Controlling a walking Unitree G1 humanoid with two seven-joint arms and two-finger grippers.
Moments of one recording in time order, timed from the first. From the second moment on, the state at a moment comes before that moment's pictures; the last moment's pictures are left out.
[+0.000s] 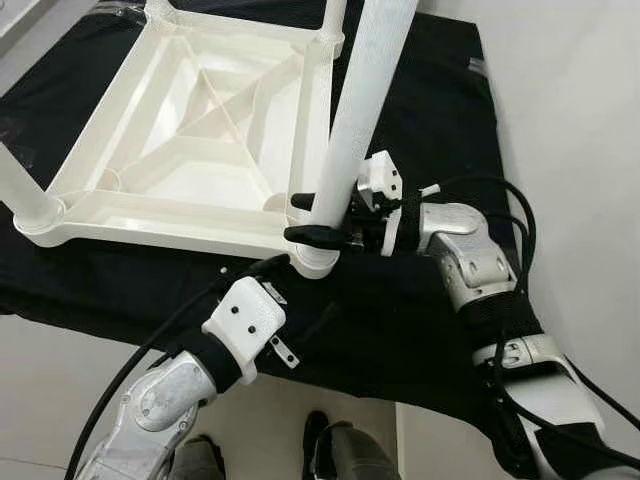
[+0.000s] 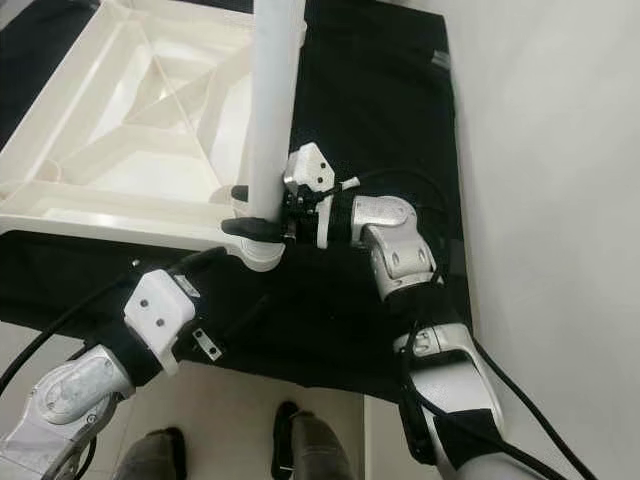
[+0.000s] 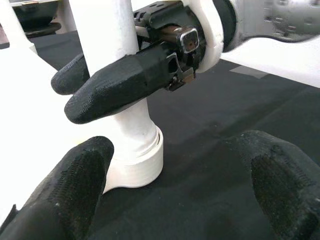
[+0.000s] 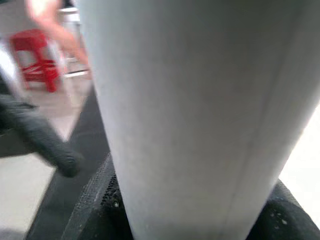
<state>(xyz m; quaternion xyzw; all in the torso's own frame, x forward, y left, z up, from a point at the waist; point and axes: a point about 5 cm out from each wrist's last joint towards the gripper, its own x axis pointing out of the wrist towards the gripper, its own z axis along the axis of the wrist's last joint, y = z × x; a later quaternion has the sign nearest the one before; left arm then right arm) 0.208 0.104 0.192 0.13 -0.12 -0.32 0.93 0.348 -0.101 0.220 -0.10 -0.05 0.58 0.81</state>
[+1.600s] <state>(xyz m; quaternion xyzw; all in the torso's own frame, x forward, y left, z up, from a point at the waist) 0.203 0.112 0.191 0.14 -0.11 -0.31 0.94 0.360 -0.079 0.237 -0.13 -0.04 0.68 0.72</state>
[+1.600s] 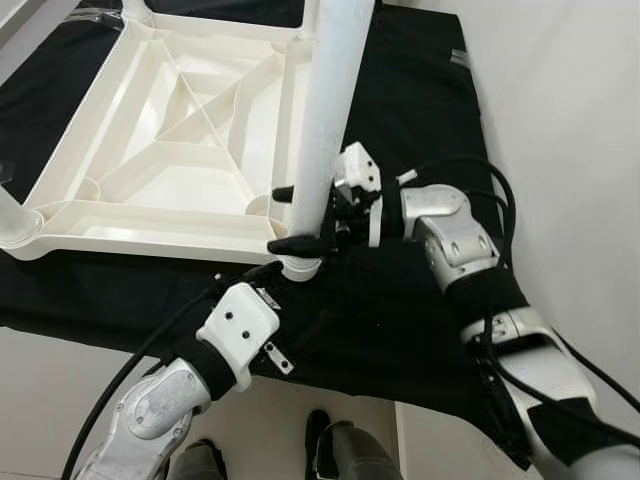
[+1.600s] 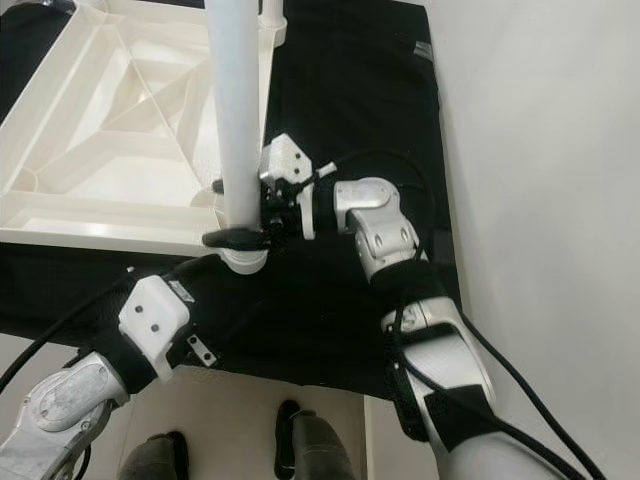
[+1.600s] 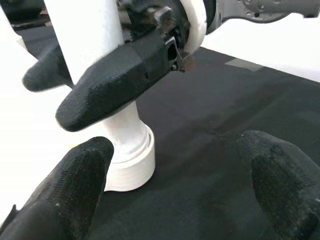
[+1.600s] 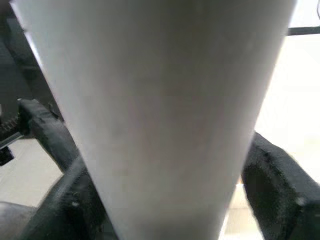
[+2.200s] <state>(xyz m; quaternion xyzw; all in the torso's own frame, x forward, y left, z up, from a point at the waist) 0.191 0.117 0.185 0.12 -0.08 -0.30 0.94 0.358 -0.129 0.214 -0.12 -0.05 0.61 0.78</state>
